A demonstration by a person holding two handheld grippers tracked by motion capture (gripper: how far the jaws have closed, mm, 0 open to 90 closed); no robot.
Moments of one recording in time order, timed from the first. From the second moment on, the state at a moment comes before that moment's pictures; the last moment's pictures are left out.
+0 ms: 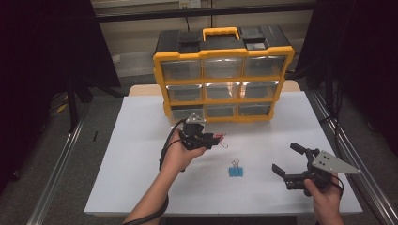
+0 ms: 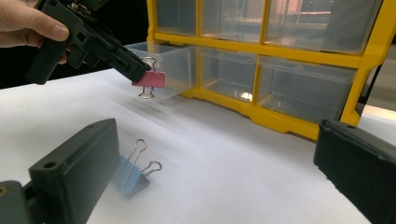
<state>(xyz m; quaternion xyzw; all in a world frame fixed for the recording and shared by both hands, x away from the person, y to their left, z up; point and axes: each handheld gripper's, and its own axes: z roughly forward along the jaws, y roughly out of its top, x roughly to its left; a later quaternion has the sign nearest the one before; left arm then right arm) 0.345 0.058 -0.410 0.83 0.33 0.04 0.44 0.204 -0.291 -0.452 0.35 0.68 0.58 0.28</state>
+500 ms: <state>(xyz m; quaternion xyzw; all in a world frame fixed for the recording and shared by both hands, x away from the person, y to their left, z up) 0.351 0.059 -0.397 0.83 0.34 0.05 0.44 0.204 -0.291 -0.452 0.35 0.68 0.58 0.28</state>
